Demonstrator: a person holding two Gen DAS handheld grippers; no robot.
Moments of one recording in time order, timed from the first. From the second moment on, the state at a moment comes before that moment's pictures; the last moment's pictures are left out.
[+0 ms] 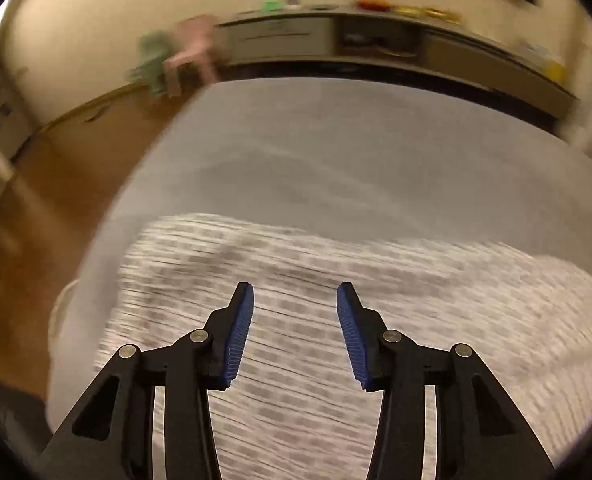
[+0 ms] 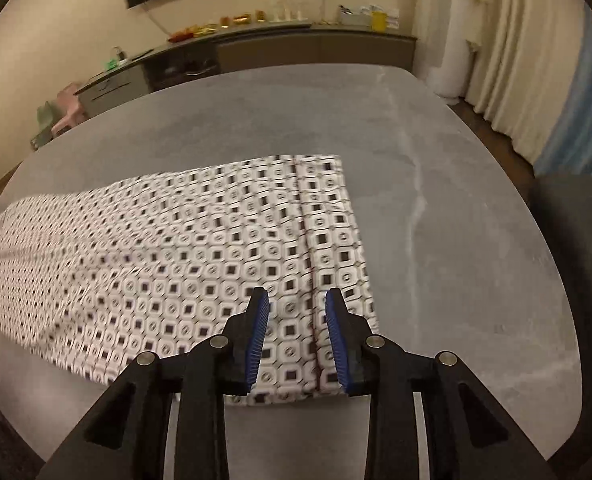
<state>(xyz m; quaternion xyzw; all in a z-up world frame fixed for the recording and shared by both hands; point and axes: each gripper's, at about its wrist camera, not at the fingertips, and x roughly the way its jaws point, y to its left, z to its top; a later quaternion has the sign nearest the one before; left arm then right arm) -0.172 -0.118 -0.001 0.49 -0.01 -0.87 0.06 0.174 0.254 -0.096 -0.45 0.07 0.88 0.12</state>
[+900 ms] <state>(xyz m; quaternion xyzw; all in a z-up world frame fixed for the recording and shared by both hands) -0.155 0.395 0.080 0.57 -0.06 -0.75 -0.34 0.167 0.174 -0.172 -0.45 -0.02 0.88 0.17</state>
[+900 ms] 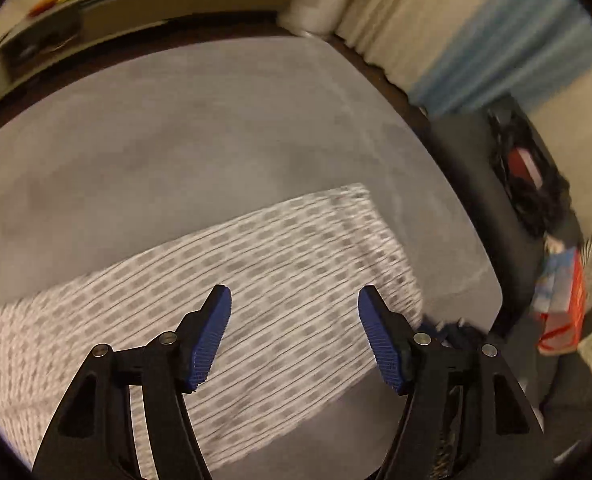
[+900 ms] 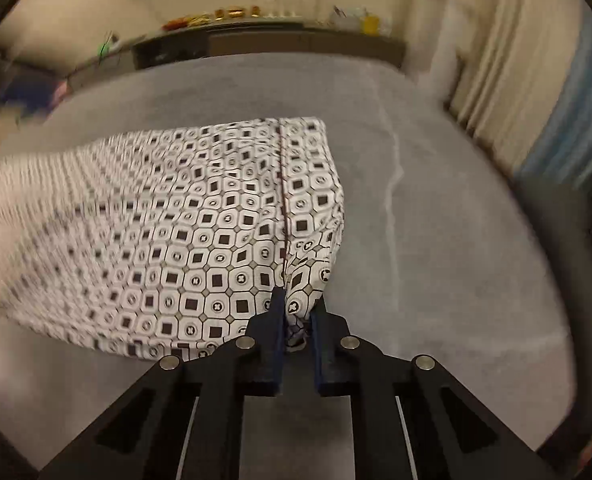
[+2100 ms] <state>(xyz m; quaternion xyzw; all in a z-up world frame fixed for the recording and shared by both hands) -0.148 0.220 0.024 0.56 -0.03 -0.79 -0.26 0.115 0.112 -0.185 -0.44 0.06 0.89 -0.07</state>
